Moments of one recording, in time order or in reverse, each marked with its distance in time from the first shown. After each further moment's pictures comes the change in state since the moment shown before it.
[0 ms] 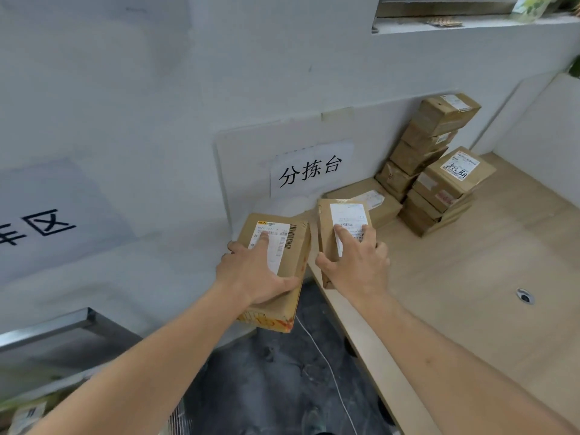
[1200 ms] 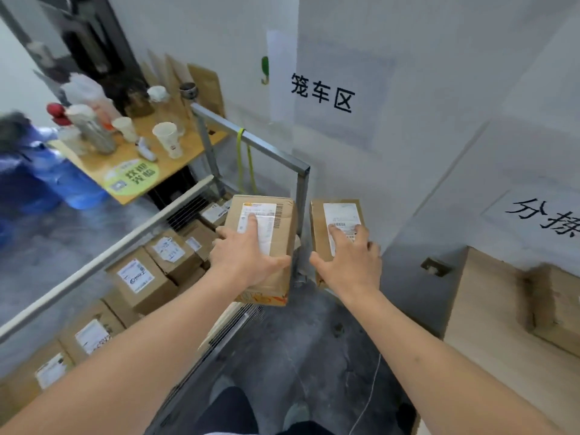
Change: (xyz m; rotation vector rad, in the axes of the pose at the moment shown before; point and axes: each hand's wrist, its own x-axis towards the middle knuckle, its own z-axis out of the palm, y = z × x) left_hand -0.255 -0.107 0.116 -0.371 0.214 -1.073; right_hand -0.157 -0.093 0.072 -0.002 -0.350 -1.020
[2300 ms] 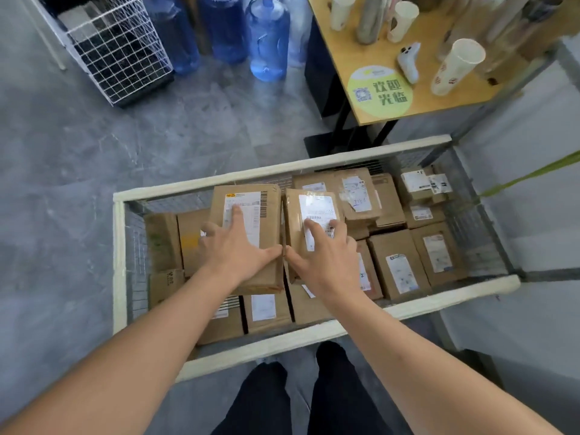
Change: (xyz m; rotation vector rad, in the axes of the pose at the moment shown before) left_hand -0.001 -0.506 0.090 -0.412 -0.102 -0.747; right_hand -0.119 -0.430 0.293 -0.064 -0.462 -0.602
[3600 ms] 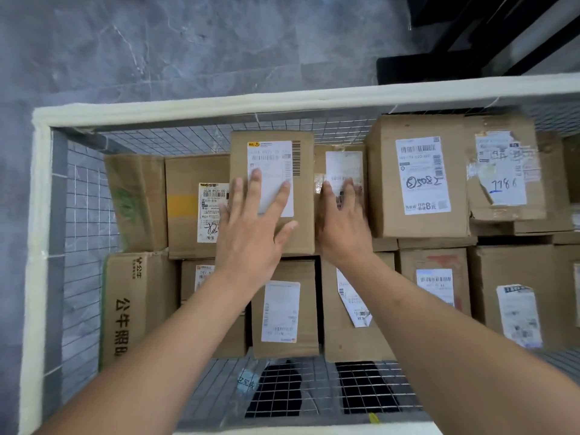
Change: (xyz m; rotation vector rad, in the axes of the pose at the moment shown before) left_hand 0.204 -0.051 0.188 0.016 0.167 0.276; right_hand 0.232 0.055 0.265 -0.169 -0.292 -0.200
